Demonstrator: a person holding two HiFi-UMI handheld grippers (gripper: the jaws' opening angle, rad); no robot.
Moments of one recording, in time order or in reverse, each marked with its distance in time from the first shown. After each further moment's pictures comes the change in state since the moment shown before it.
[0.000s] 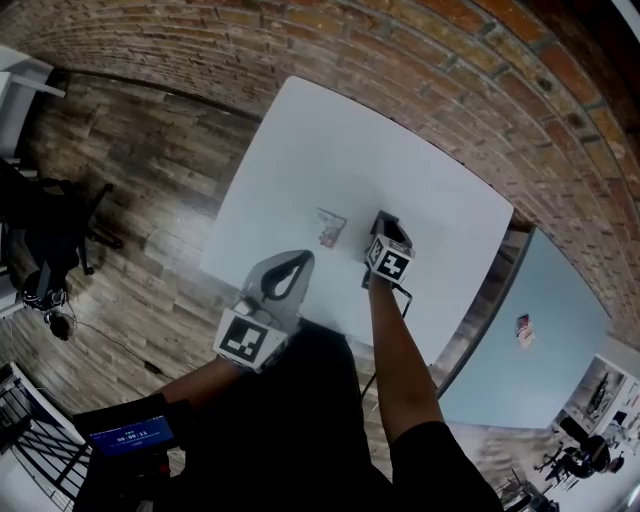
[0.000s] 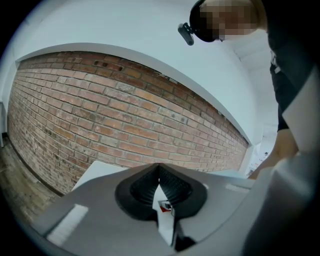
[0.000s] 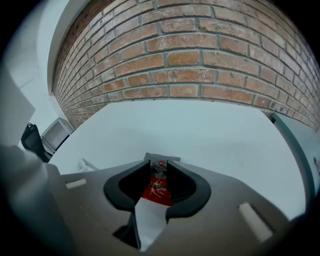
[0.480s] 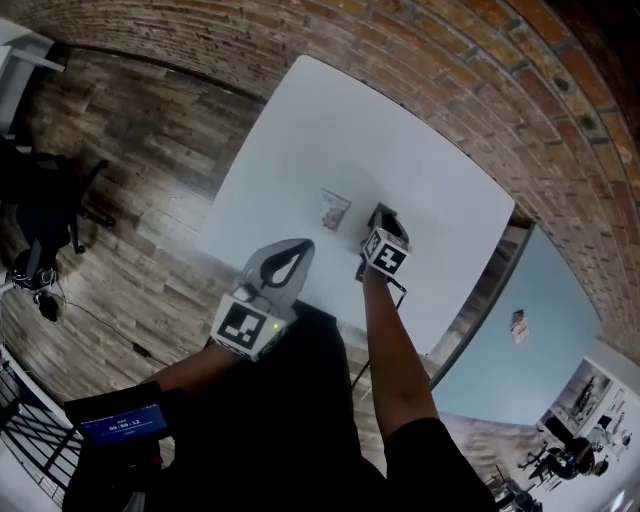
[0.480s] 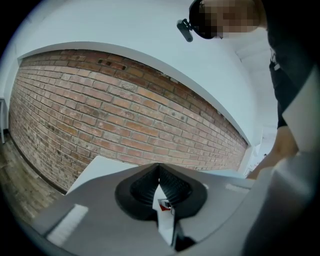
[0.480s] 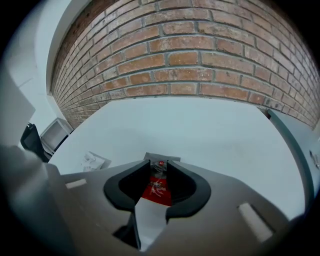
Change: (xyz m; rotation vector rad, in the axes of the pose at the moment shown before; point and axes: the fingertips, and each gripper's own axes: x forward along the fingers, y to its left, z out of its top) left arm -0.017 0.003 -0.016 0.005 0.007 -0.013; right arm -0.013 0.012 -0.015 0.021 0.000 -0.023
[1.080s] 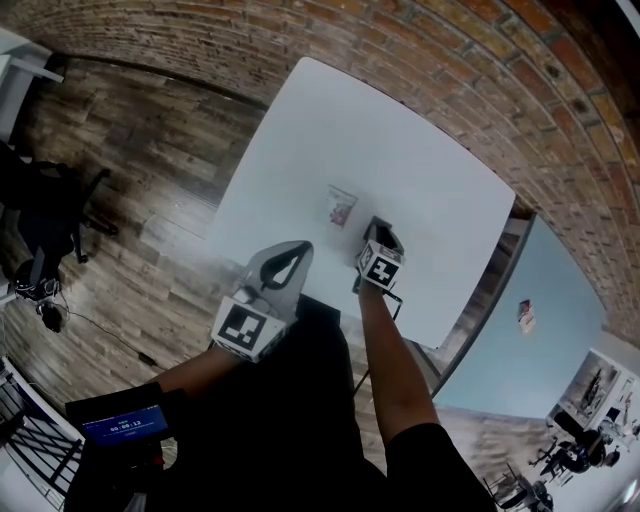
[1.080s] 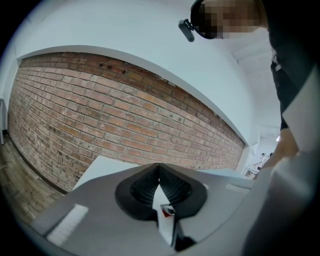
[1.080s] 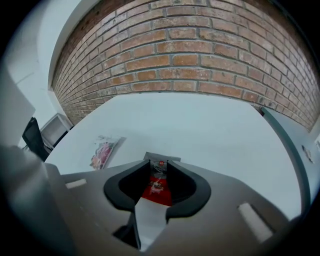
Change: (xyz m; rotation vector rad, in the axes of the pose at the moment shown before) left arm -0.025 0.000 -0.006 0.014 -0.012 -0.017; right arm -0.023 0.013 -0.046 -0.027 0.007 -0.018
